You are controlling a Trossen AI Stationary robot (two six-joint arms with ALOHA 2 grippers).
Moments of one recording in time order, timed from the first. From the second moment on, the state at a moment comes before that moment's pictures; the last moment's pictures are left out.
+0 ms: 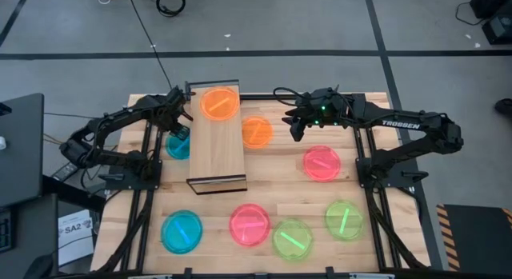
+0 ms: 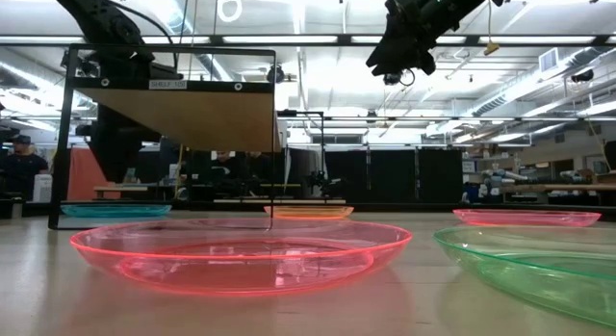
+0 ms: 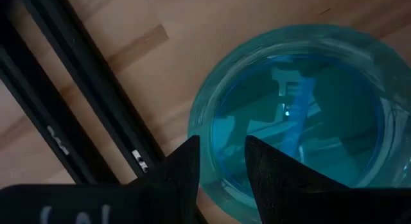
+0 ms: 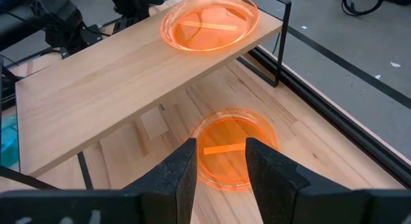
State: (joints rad) left arm 0.94 1.27 0.73 -0.88 -0.18 -0.09; right arm -0.29 1.21 1.03 -0.36 0.08 0.25
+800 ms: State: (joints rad) left arm 0.94 1.27 0.73 -0.89 -0.17 -0.13; right arm -0.29 1.21 1.03 -0.36 0.08 0.25
